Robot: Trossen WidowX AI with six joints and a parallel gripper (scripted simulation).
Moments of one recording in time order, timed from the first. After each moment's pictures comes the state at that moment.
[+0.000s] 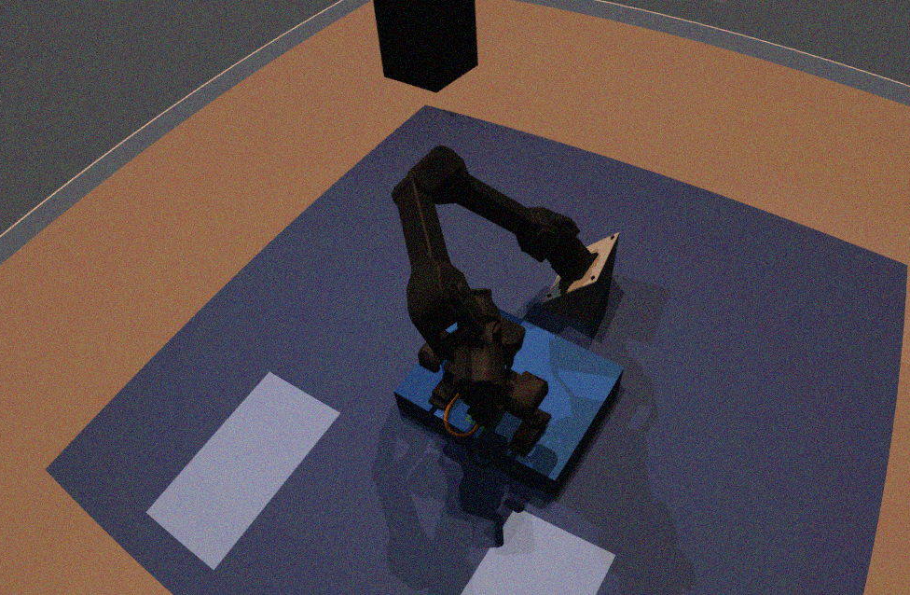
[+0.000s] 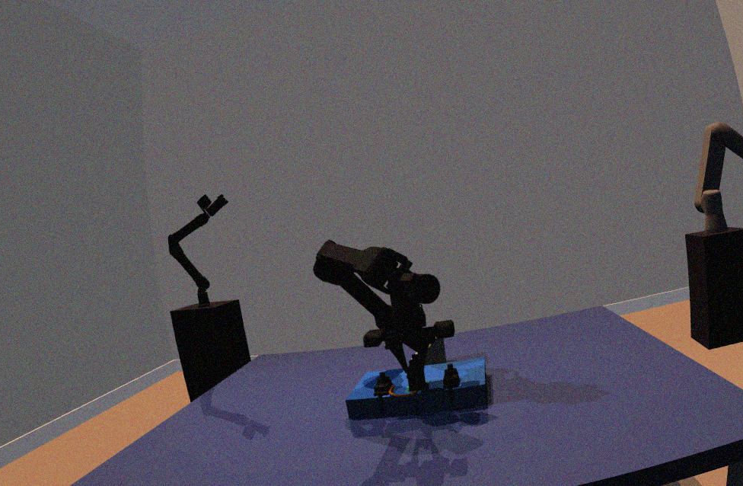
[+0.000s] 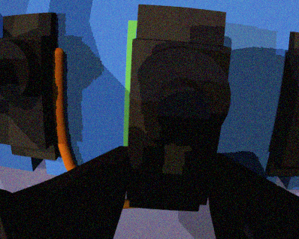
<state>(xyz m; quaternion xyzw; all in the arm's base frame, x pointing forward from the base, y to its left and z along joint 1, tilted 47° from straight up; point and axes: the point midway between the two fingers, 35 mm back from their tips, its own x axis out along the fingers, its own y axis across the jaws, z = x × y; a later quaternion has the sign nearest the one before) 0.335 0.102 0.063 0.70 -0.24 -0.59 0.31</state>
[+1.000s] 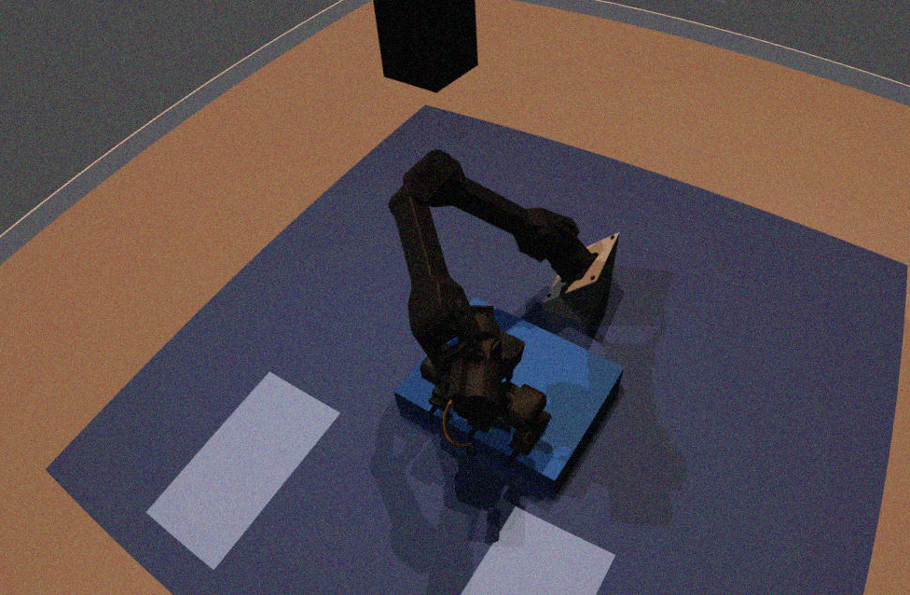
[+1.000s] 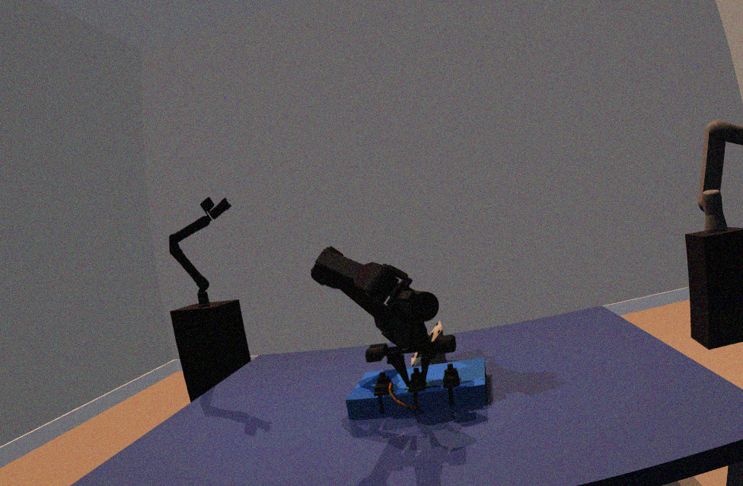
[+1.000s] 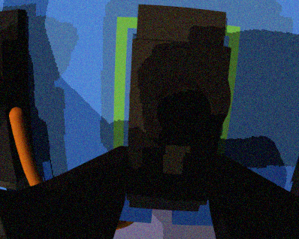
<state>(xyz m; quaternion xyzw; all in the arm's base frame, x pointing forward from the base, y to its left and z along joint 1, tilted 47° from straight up) 0.341 0.079 0.042 0.70 -0.24 -0.59 0.31</state>
